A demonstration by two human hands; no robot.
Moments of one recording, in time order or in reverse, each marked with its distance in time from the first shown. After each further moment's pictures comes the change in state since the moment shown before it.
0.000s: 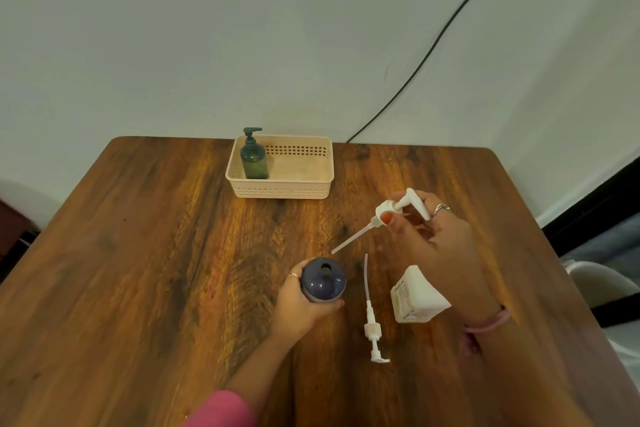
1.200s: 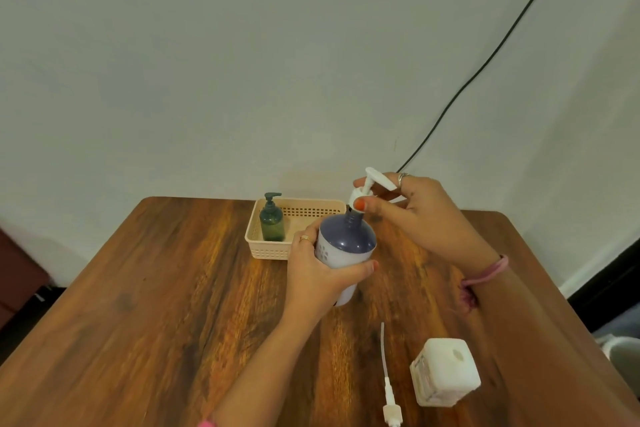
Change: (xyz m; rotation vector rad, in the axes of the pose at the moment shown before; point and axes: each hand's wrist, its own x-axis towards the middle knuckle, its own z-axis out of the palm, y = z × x) left_hand 0.025 0.181 -0.042 -0.097 0.209 0.348; right_hand 0.100 -0.079 -0.007 -0.024 -0.263 -0.170
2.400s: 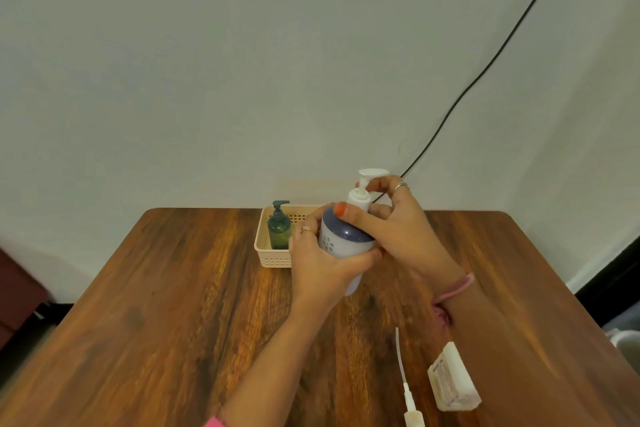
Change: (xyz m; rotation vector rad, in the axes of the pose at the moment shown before) left_hand 0.020 0.011 -0.022 -0.089 0.040 0.061; right_hand 0.008 -0.012 0.057 0.475 0.140 0.208
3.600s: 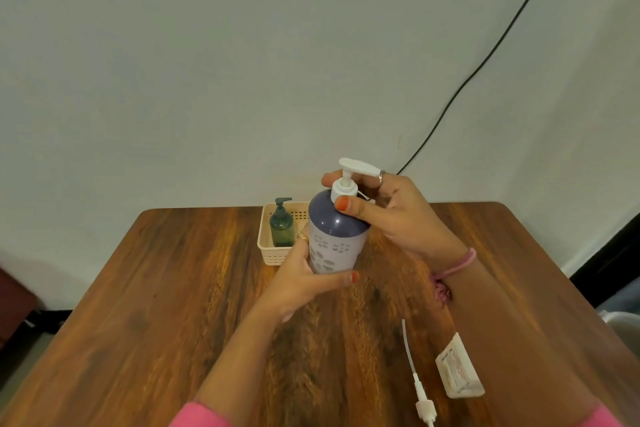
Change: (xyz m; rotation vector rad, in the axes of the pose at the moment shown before) left_hand 0.014 -0.031 -0.062 -0.099 -0.495 -0.260; right_hand 0.008 -0.015 0.018 0.008 -0.240 -0.195
